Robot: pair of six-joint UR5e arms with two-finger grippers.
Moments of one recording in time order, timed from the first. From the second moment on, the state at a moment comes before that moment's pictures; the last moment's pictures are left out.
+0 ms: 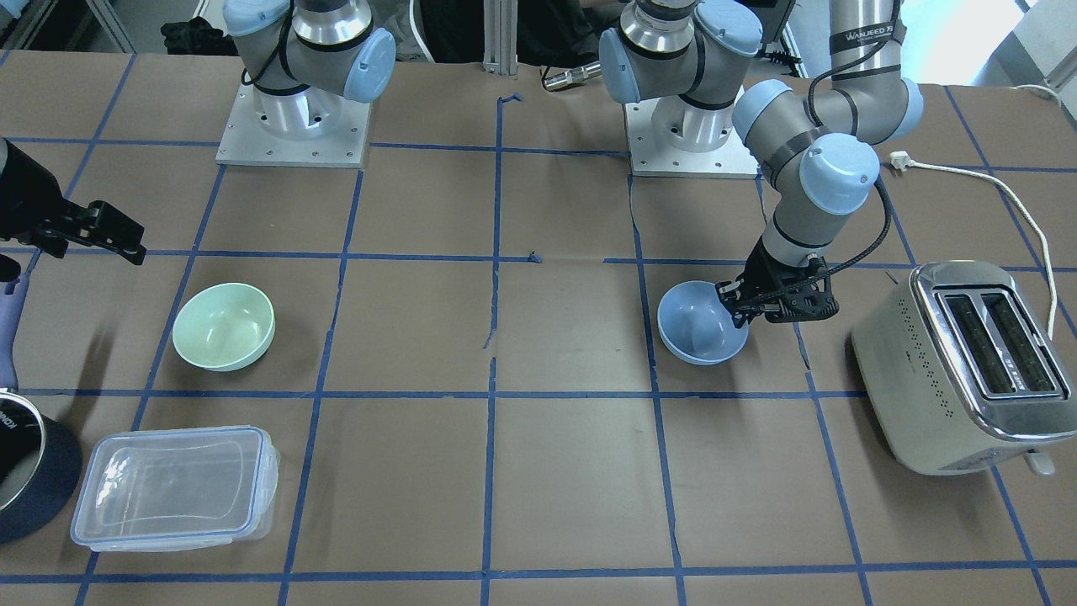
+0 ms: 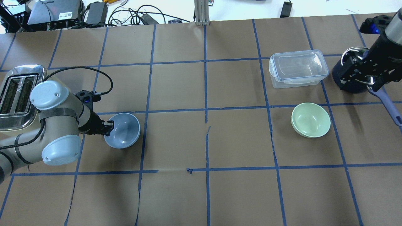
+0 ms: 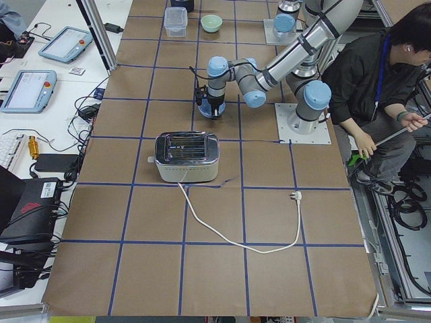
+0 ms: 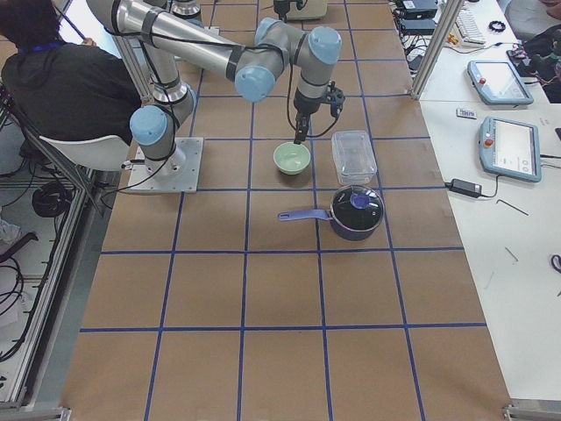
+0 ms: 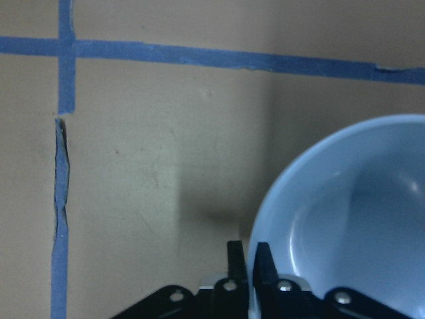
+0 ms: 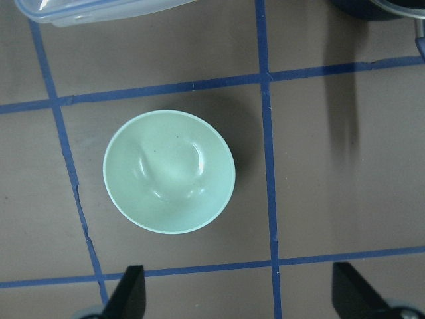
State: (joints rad) left arm -1.28 -1.66 -2.26 -0.74 1.61 0.21; right arm 1.15 -1.51 1.75 -1.65 -1.59 -0.30
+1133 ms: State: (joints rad) left arm -1.74 -1.87 -1.91 -0.84 1.40 -0.25; right arm 1.13 -1.29 1.95 -2.03 -1.53 -0.31
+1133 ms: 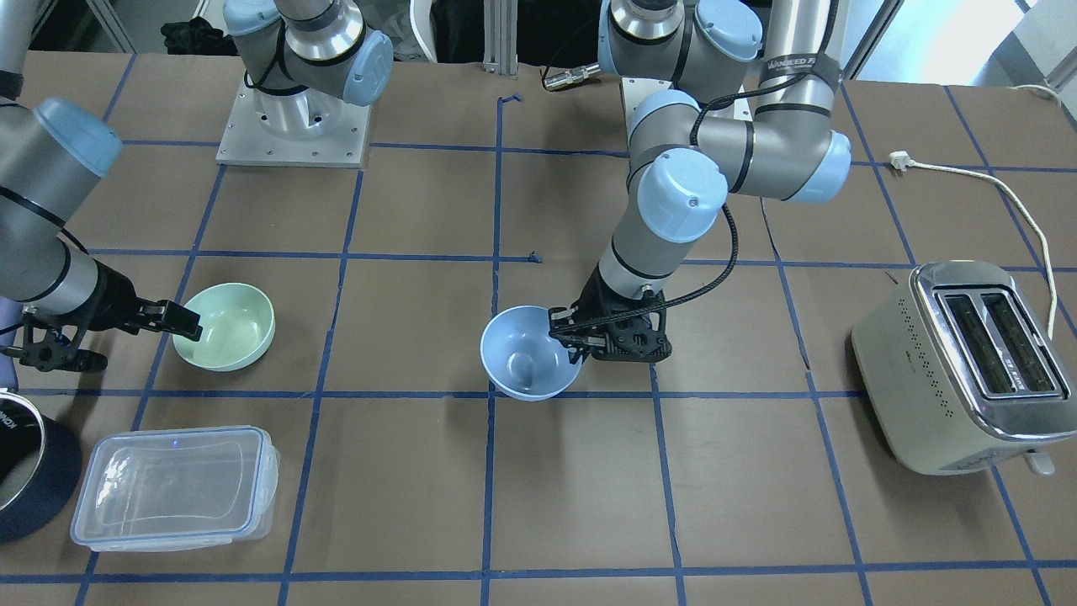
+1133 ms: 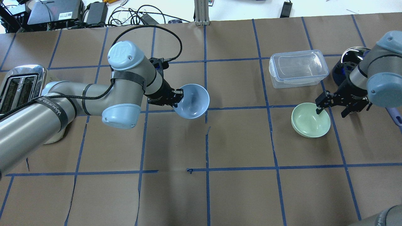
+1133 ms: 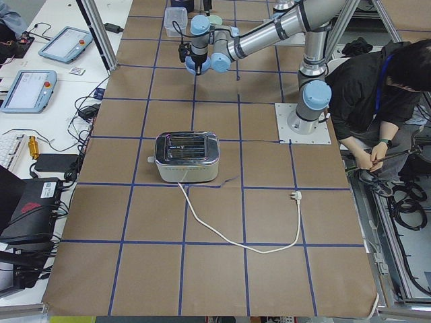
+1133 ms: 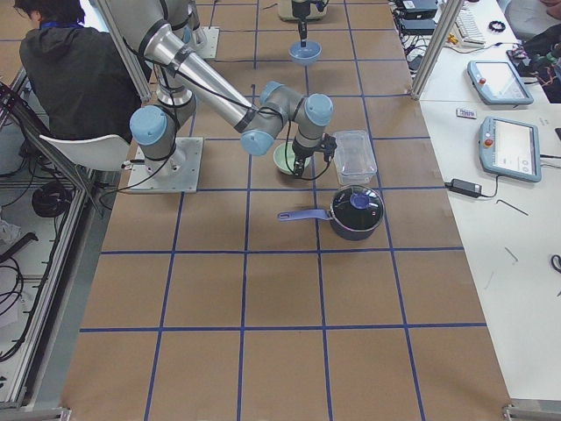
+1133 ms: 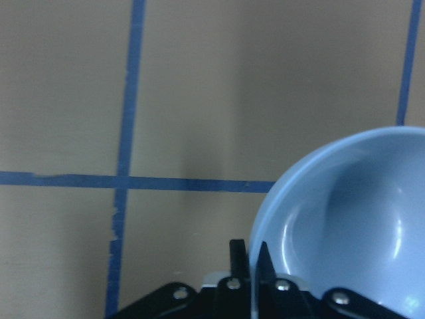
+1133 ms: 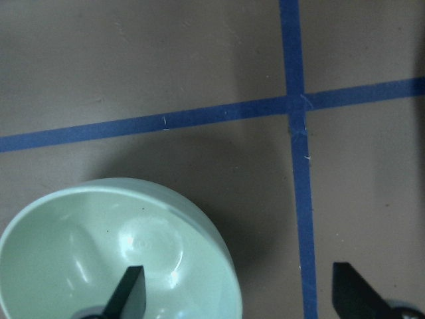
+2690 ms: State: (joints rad) left arm -1.67 -1.82 -1.66 -1.13 1.47 -0.12; right arm 1.13 -1.31 1.90 -1.96 -1.45 -0.33
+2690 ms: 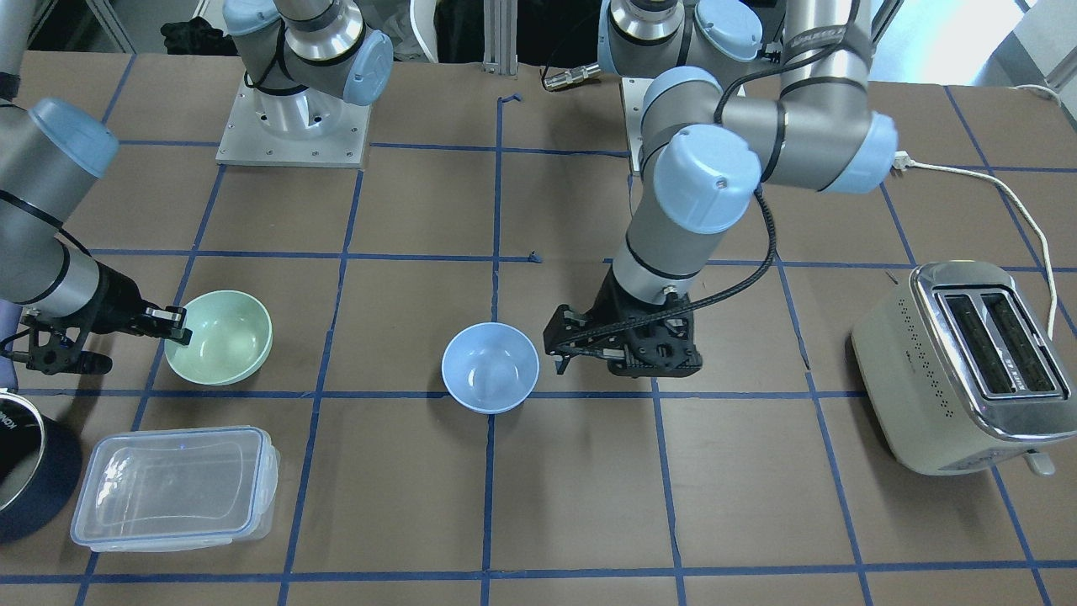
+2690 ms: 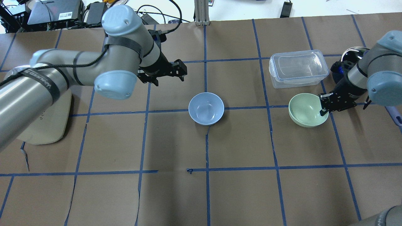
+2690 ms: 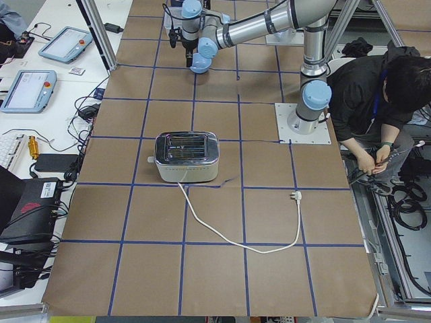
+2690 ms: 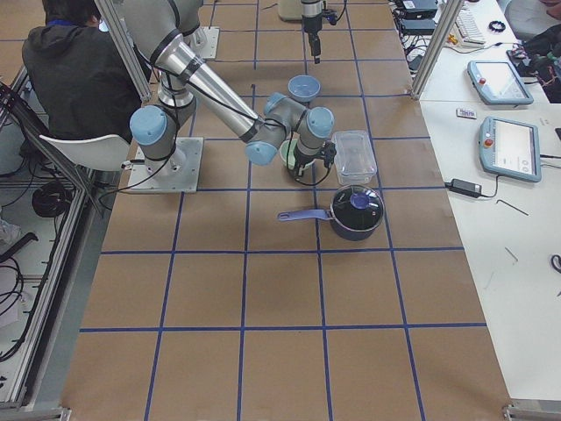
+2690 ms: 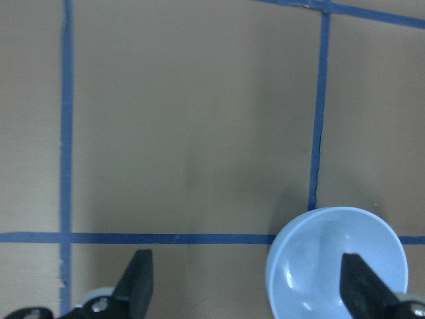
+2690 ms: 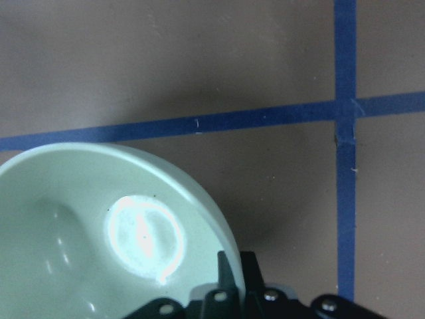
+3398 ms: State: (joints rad) left arm -1.59 -1.57 -1.56 -1.49 1.58 0.05; right arm 1.34 -1.33 1.63 -1.76 -1.38 -0.07
